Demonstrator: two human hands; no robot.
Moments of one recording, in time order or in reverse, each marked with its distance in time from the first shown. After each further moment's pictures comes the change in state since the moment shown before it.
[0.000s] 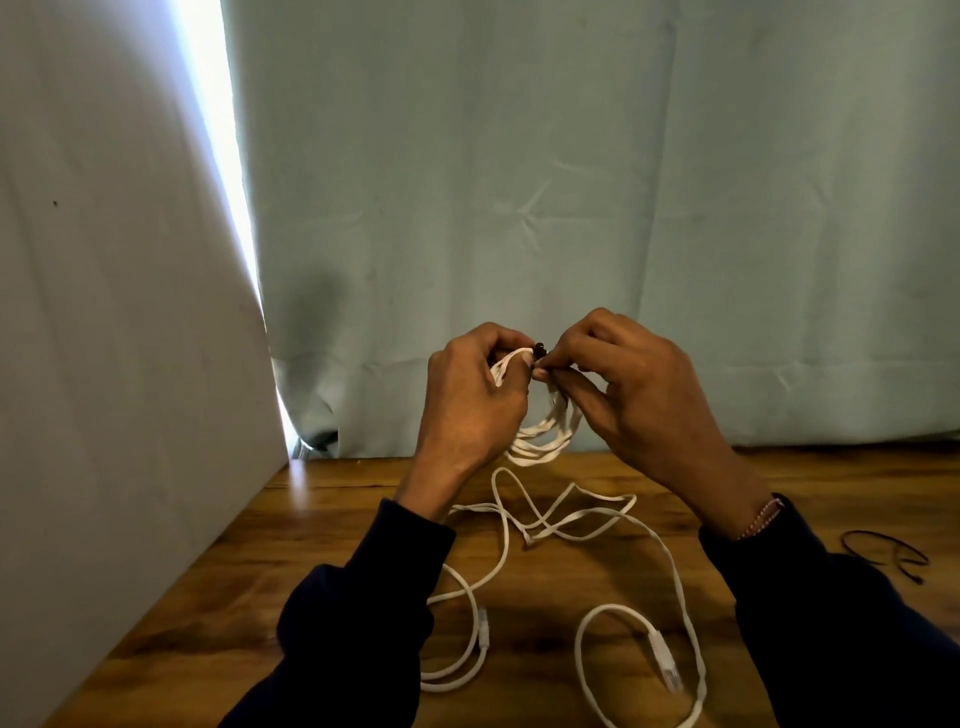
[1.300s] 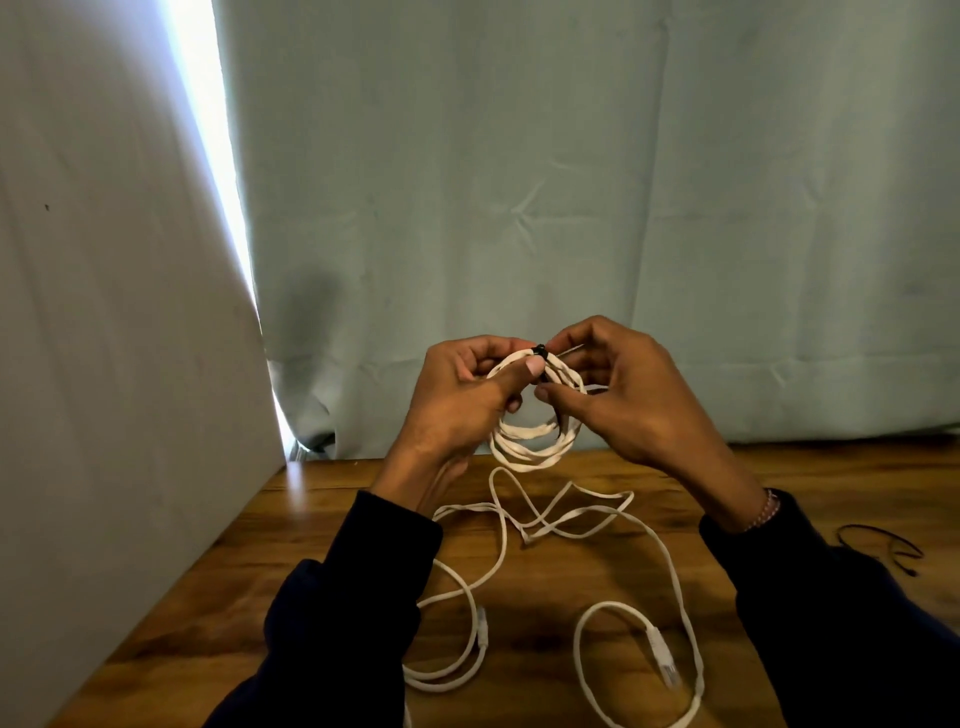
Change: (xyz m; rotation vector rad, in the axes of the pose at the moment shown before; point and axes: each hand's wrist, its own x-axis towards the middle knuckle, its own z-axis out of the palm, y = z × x) left_hand 0.004 -0.002 -0.004 -0.418 -0.132 -0.256; right_hand 0.007 -0.012 -0.005 0.437 -0.191 0.617
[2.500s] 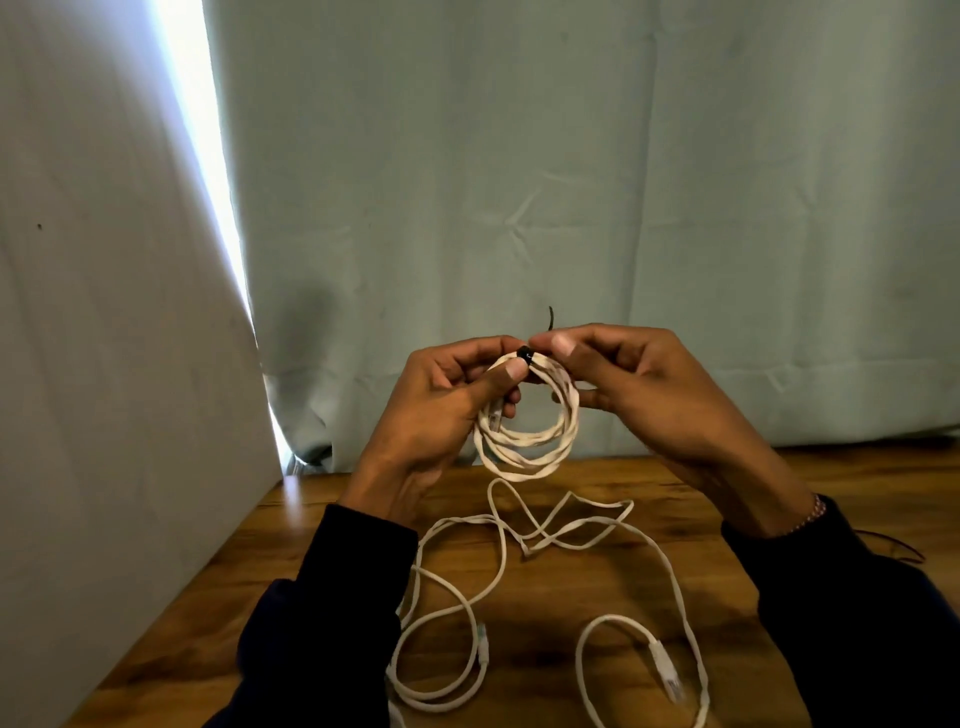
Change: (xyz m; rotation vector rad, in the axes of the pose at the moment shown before) left_hand 0.001 0.005 -0.018 -0.166 -0.188 0.076; right_hand -0.007 -0.017 -0.021 0.350 -0.116 0.001
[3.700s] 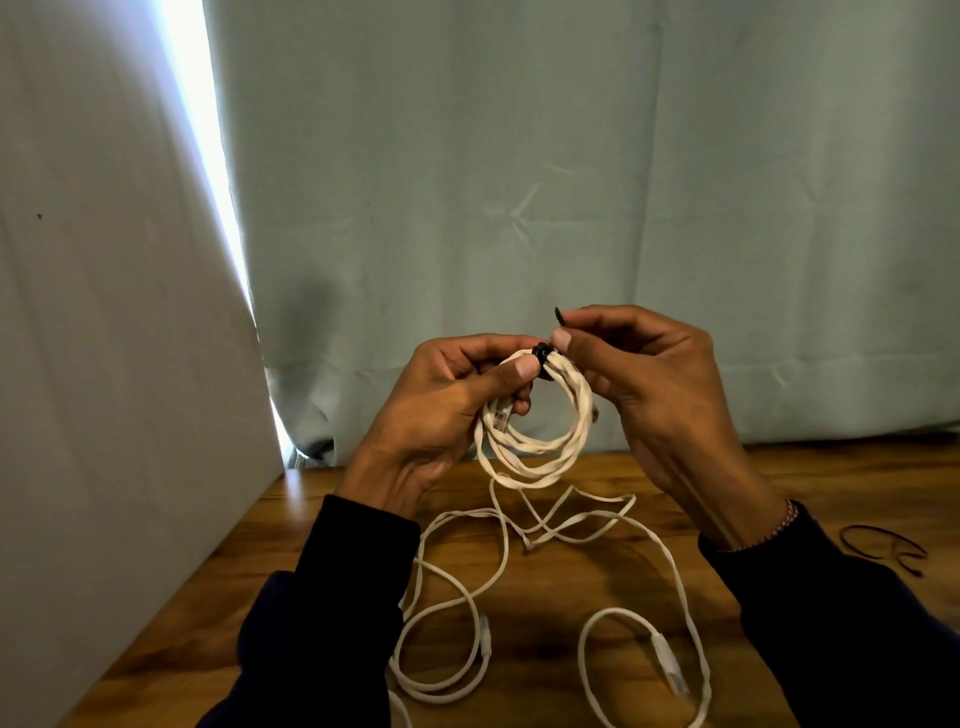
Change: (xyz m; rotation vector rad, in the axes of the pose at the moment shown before) left_hand -0.005 0.009 0.001 -0.094 -0.104 -0.044; right_hand -0.002 0.002 0.022 0.322 0.332 -0.128
